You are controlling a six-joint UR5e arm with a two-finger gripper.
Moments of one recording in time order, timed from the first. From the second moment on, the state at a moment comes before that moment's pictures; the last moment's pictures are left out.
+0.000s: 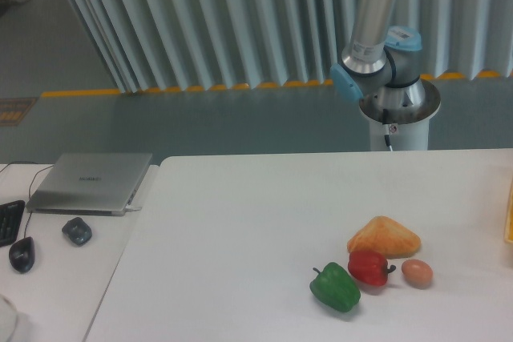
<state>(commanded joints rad) 2.86 -1.91 -1.49 -1.22 1.51 2.61</state>
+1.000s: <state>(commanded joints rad) 2.97 -1.94 -1.53 -1.26 1.57 2.33</state>
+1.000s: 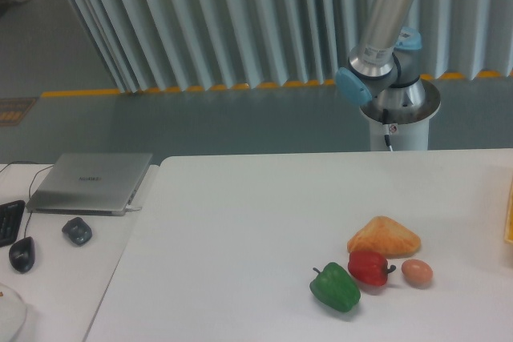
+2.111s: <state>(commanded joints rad) 3.02 -2.02 -1.50 -1.24 1.58 2.32</state>
